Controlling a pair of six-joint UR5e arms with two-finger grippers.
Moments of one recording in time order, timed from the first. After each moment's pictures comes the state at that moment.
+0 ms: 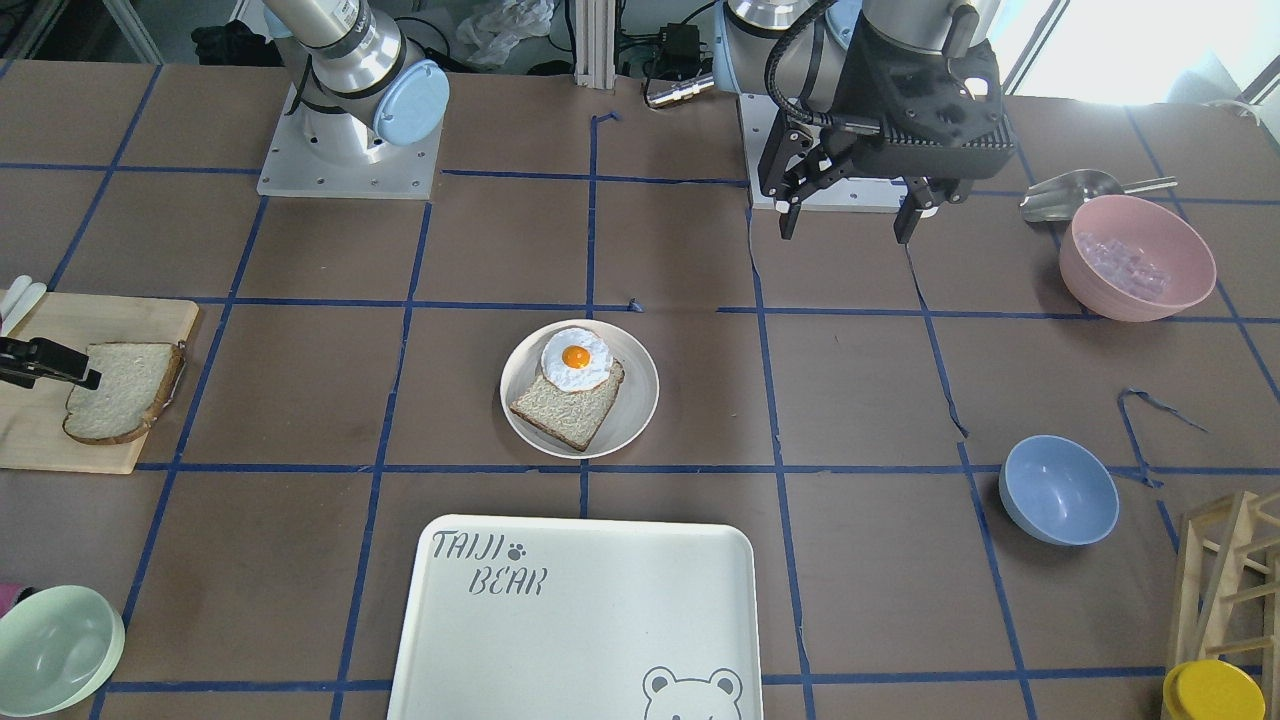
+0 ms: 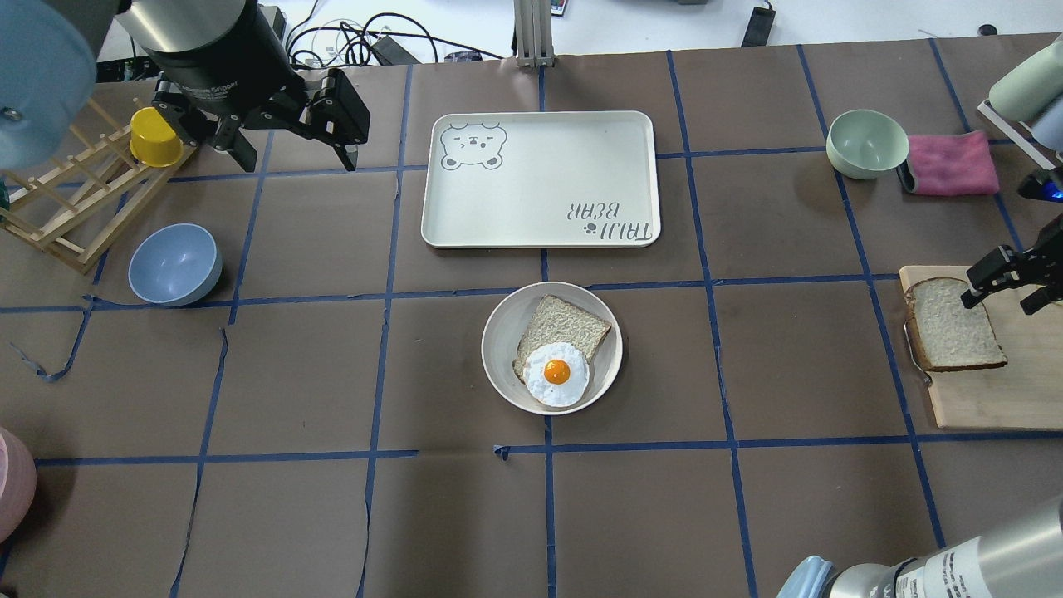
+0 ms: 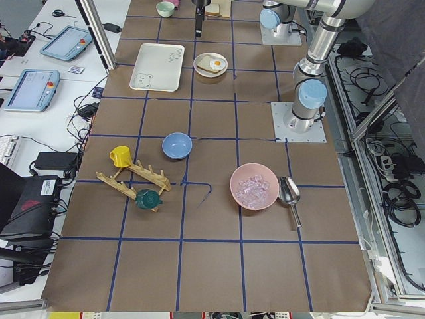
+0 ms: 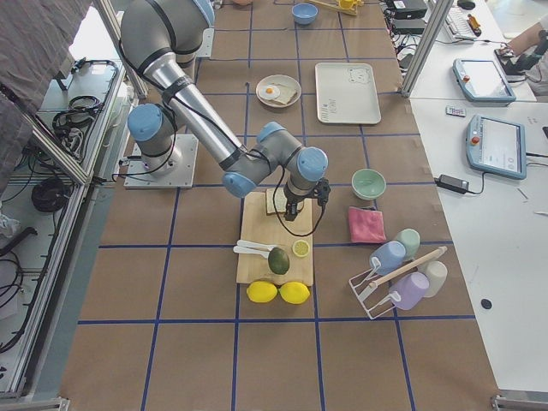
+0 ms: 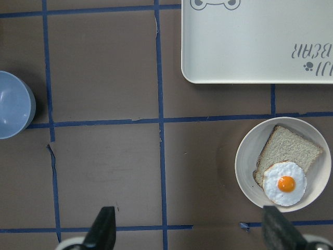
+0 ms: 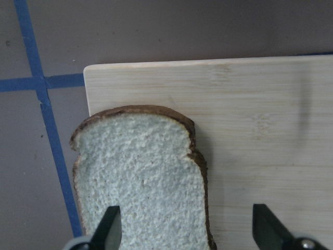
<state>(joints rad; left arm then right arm) -1.66 -1.58 -1.45 -1.59 1.60 -0.06 0.85 -1.21 1.82 -1.96 -1.54 -0.65</state>
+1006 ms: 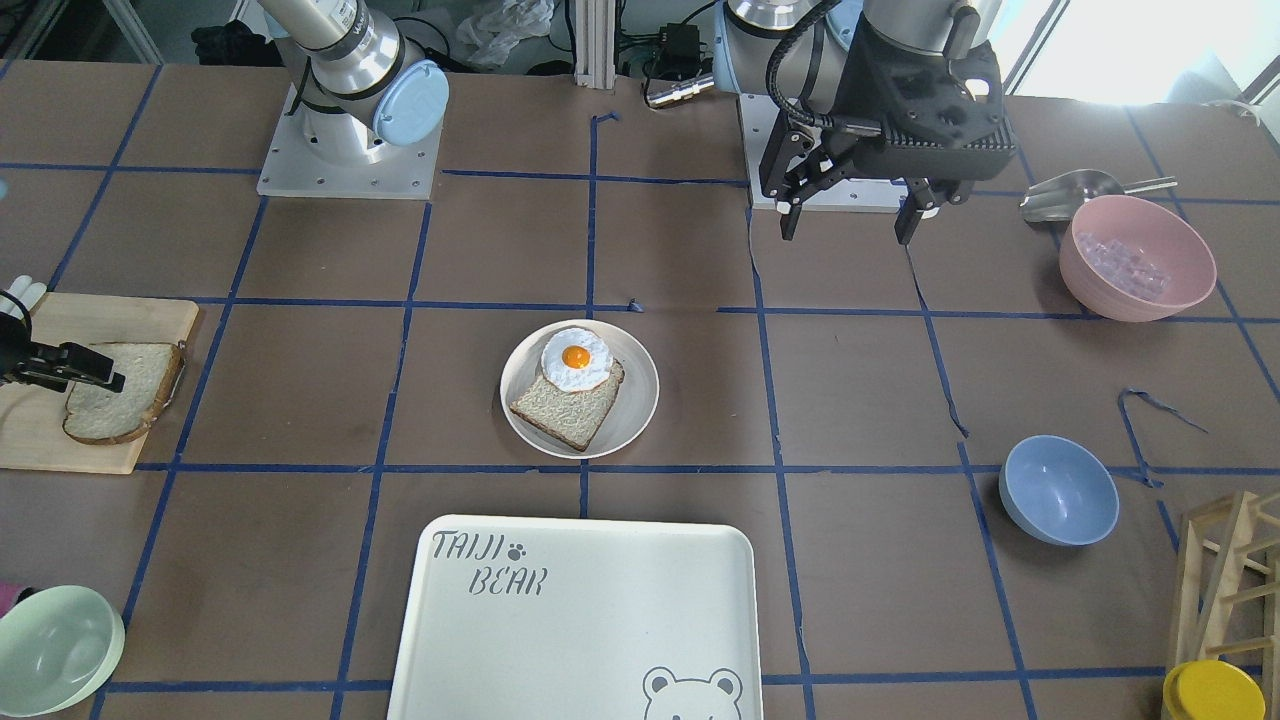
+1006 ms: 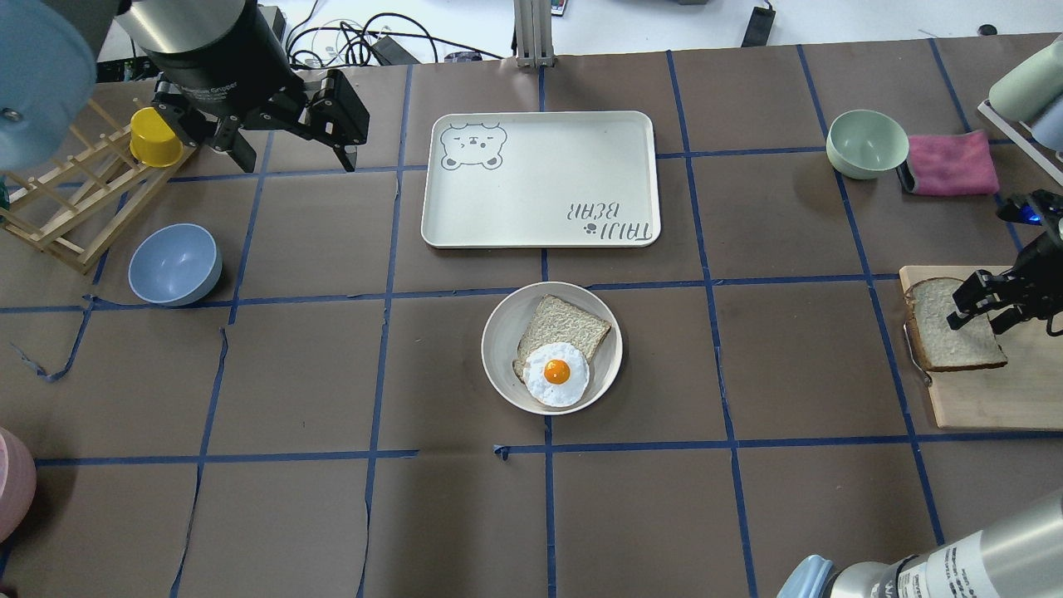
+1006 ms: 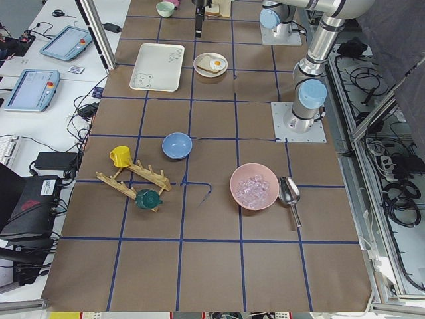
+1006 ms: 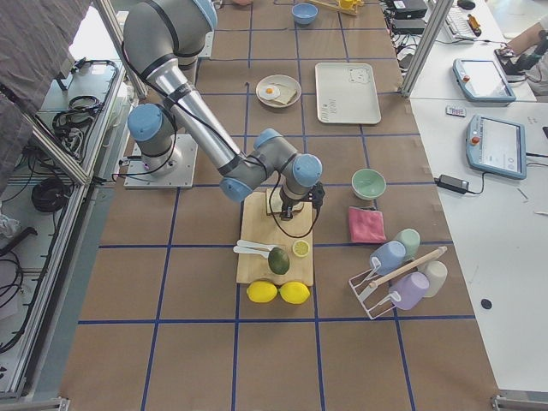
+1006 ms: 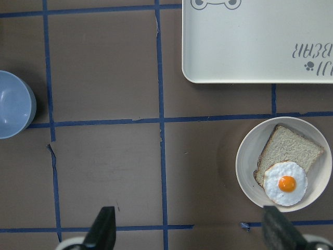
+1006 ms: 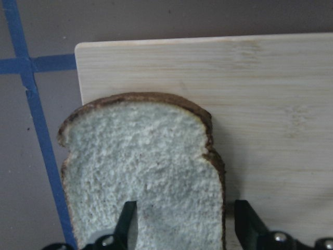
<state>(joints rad) -1.66 -1.58 -1.45 -1.59 1.60 -0.06 0.85 -1.19 1.87 -2.01 -1.55 -0.67</state>
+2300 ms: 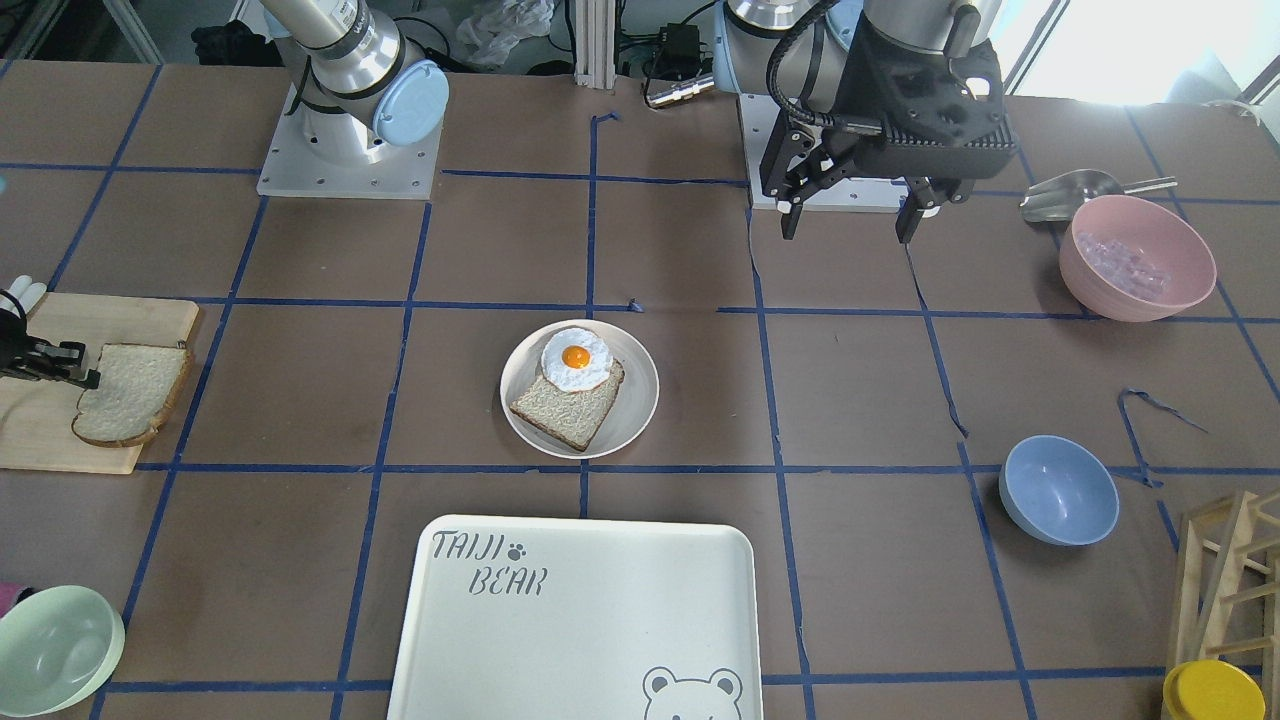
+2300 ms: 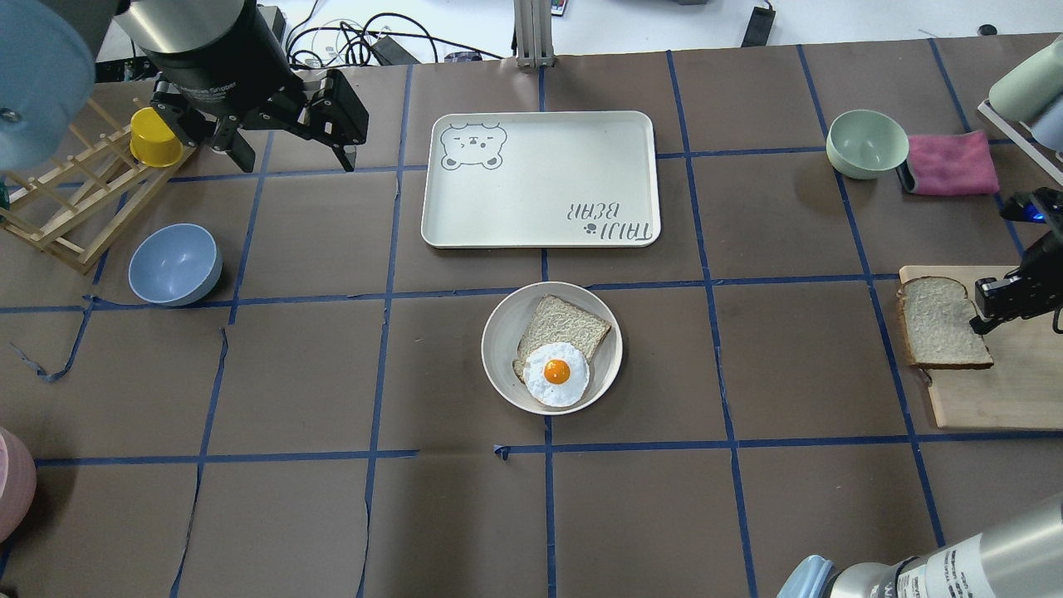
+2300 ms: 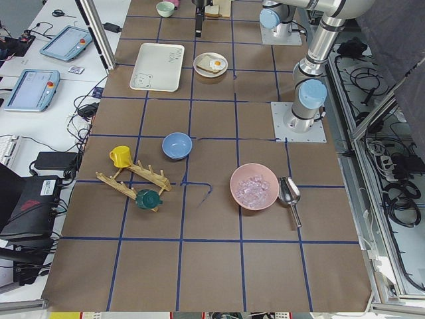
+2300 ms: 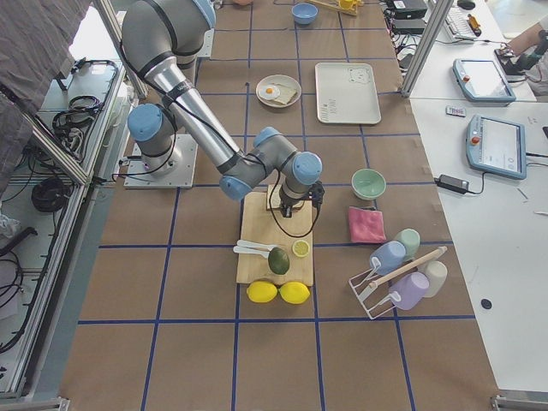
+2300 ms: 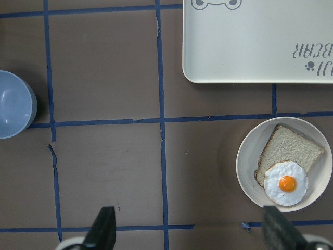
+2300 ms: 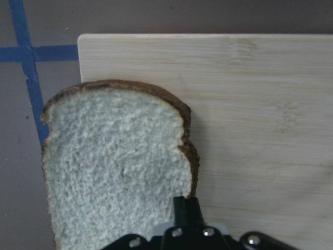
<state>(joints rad) -1.66 -1.58 -1.45 -1.59 1.60 -0.06 0.85 -1.21 1.87 -2.01 -1.57 -0.71</state>
